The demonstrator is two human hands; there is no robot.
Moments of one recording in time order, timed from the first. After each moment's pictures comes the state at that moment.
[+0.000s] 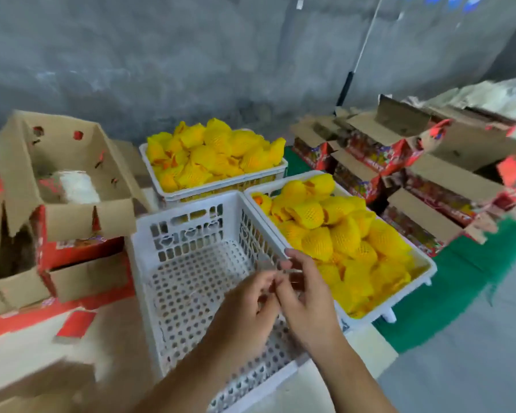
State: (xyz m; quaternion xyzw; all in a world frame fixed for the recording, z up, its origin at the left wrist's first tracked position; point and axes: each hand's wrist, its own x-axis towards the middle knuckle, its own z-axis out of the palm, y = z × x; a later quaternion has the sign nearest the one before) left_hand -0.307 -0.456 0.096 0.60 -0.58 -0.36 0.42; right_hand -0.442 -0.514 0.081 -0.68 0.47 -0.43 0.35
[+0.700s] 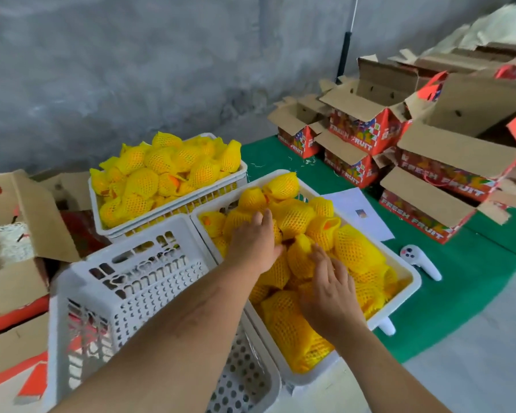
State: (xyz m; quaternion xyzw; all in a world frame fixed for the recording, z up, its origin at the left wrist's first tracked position) left_hand -0.410 -0.732 0.084 0.72 -0.69 -0.02 0.00; right_hand -0.591 -0.674 0.011 -0.78 0.60 -0.15 0.12
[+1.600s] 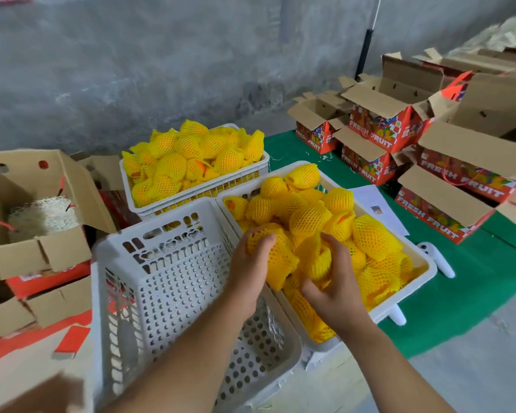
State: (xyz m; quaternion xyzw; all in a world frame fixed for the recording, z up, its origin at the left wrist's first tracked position) left_hand -0.395 -0.609 0.095 0.63 -0.32 -0.44 0.56; right_hand -0.571 -0.629 0.048 -0.71 0.45 -0.43 0.33
